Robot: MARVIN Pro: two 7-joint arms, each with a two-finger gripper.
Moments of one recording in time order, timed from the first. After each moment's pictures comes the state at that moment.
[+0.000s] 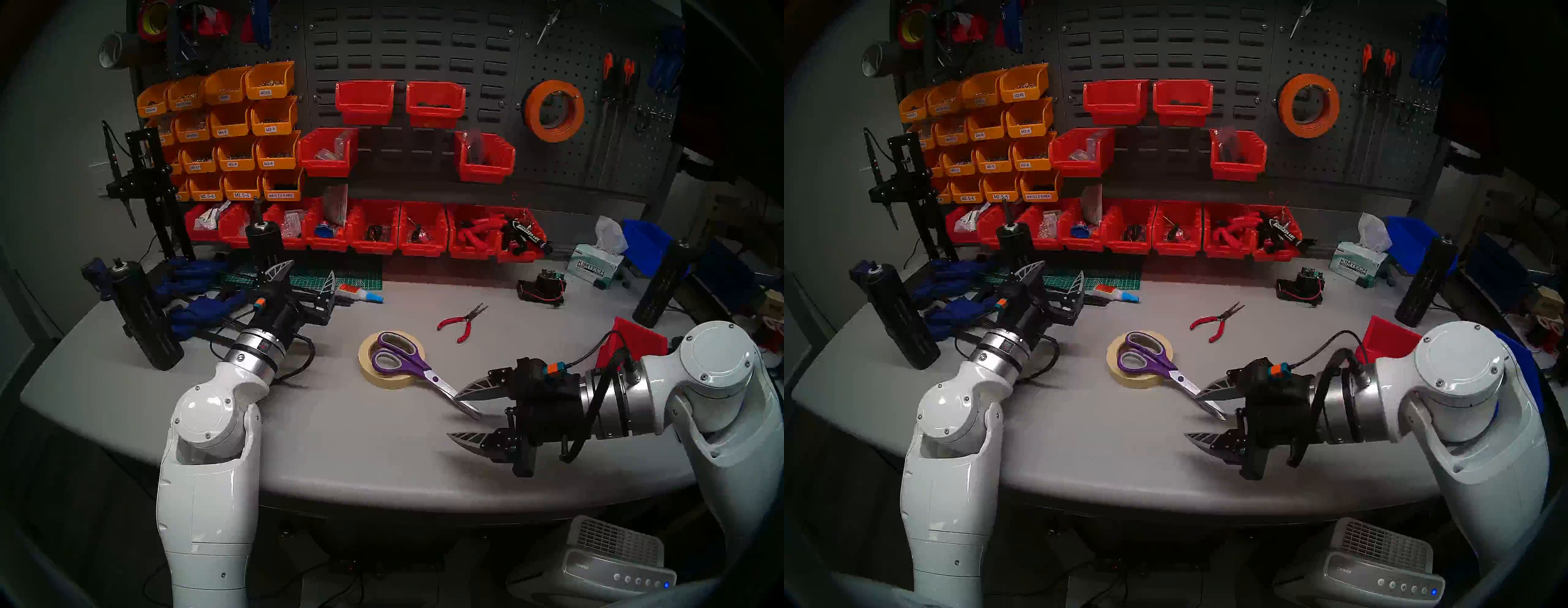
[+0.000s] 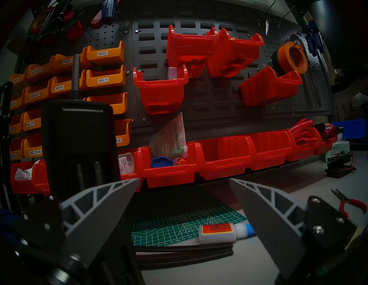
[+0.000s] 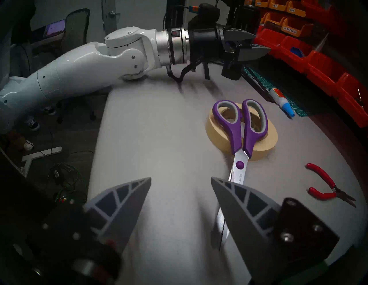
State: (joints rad) left arm 1.73 -1.62 -1.73 -1.94 0.05 -0.06 -0.44; right arm -1.93 -0.79 1.83 -2.43 0.23 0.66 1.13
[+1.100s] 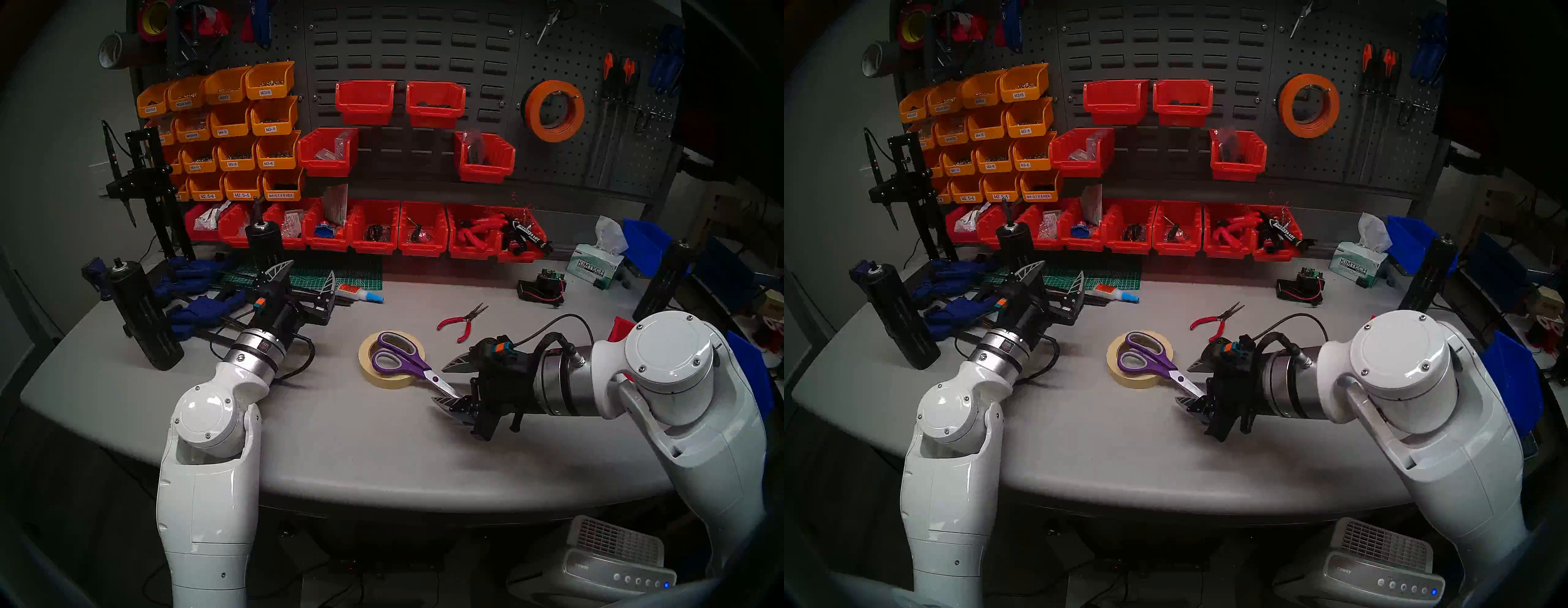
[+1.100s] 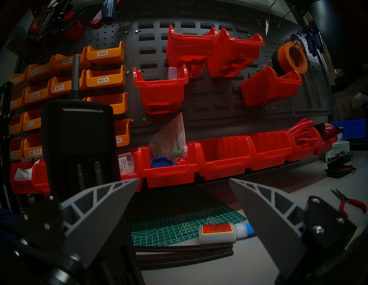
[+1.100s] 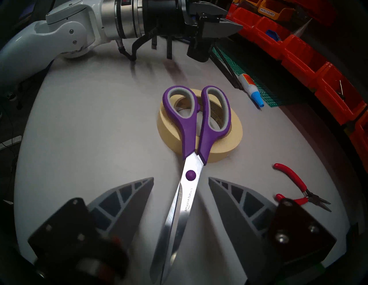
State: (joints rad) left arm 1.73 -1.62 -1.73 -1.94 0.05 -0.06 -0.44; right arm -1.70 -0.78 1.54 -2.43 0.04 0.84 0.93
